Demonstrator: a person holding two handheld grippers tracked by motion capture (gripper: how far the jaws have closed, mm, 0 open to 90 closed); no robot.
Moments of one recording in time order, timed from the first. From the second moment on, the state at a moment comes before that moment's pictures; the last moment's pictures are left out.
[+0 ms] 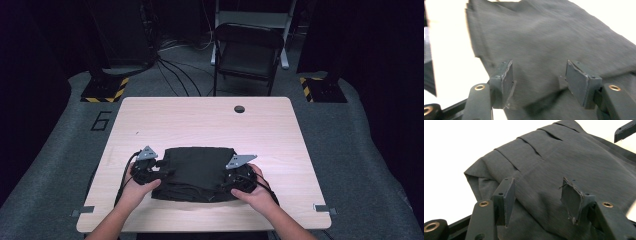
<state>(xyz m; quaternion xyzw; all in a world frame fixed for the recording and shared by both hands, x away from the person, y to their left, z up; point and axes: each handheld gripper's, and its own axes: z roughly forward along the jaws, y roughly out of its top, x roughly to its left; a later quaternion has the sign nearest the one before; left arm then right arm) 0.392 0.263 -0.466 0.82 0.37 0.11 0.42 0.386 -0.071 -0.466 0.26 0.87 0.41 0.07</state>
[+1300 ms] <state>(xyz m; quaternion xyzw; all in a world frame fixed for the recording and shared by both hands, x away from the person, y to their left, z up) 0.363 0.257 -0.471 0.83 0.33 0.10 0.44 0.362 -0.033 -0.484 0.14 0.93 0.33 0.11</state>
